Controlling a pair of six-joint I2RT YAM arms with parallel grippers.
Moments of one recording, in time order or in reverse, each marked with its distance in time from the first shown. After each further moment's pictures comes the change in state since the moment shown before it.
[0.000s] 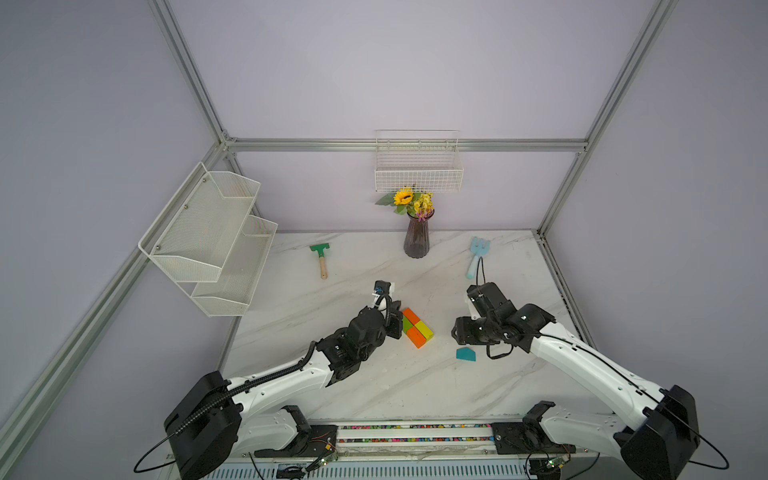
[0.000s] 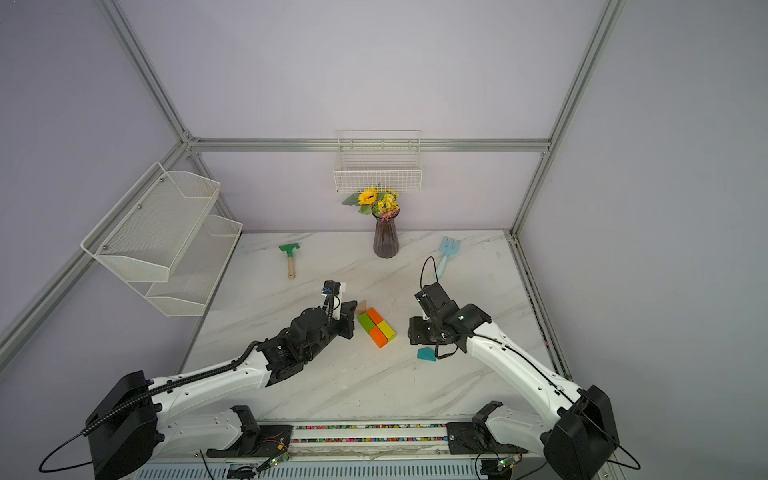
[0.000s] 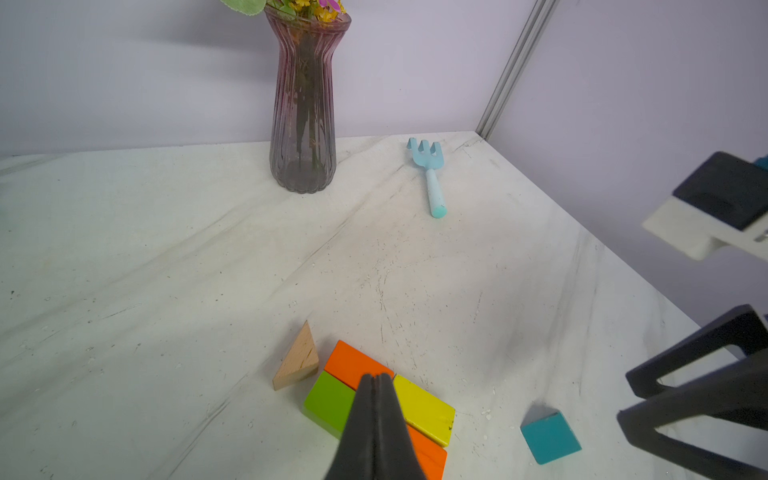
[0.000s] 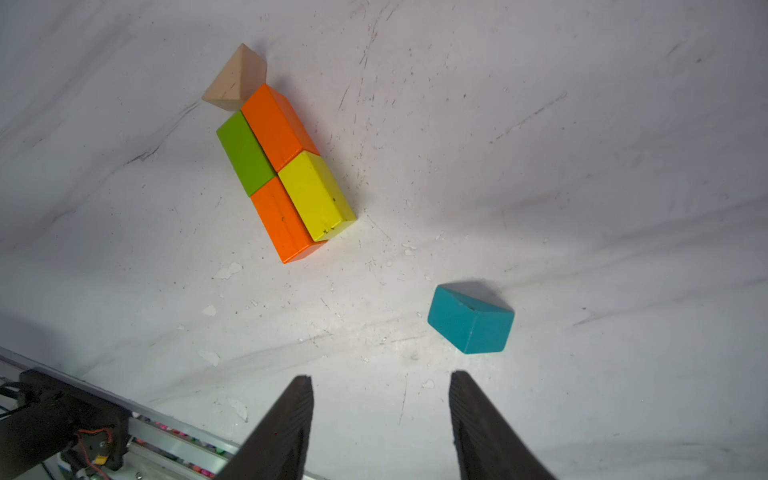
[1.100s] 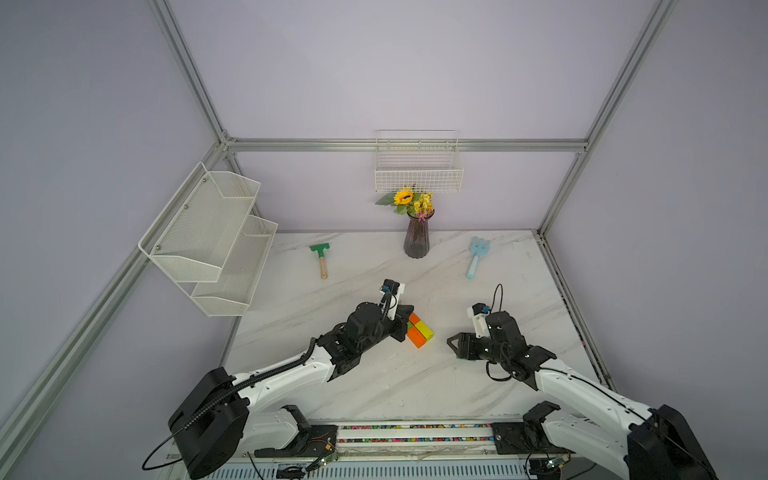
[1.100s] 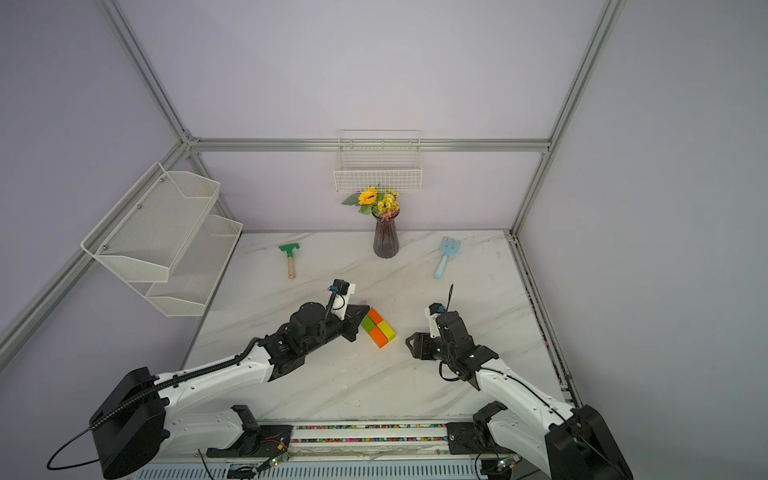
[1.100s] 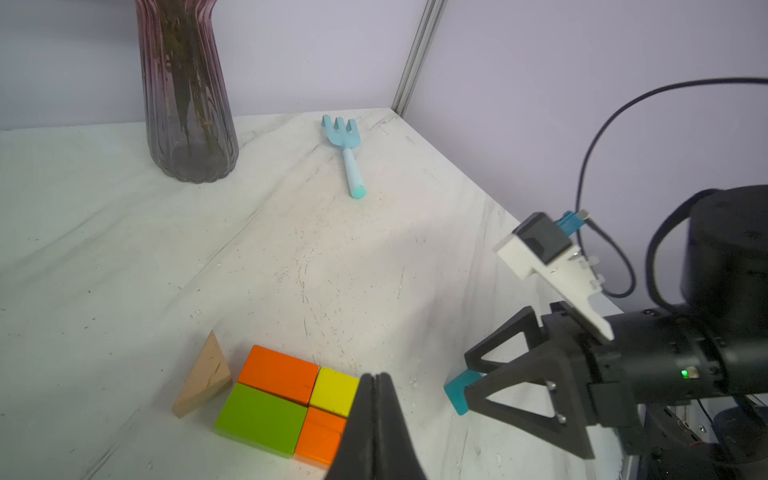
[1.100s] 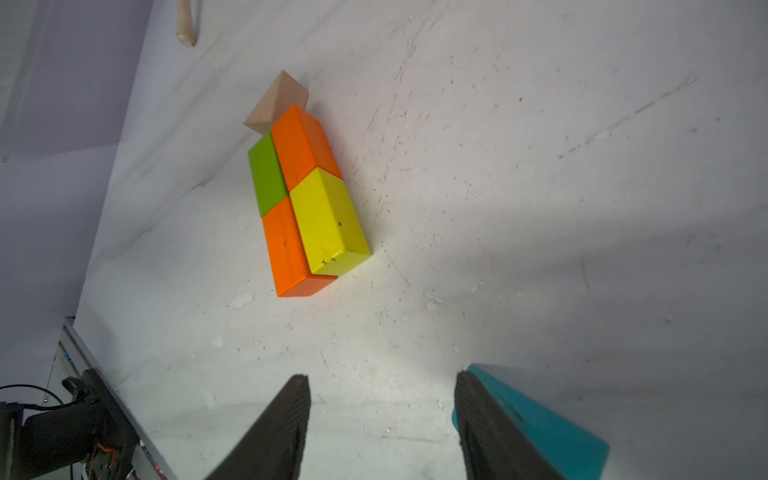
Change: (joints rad) left arm 0.050 0.028 0.003 0.040 0.319 0.010; right arm -0.121 -0.187 -0.518 0.676 -0.210 -0.033
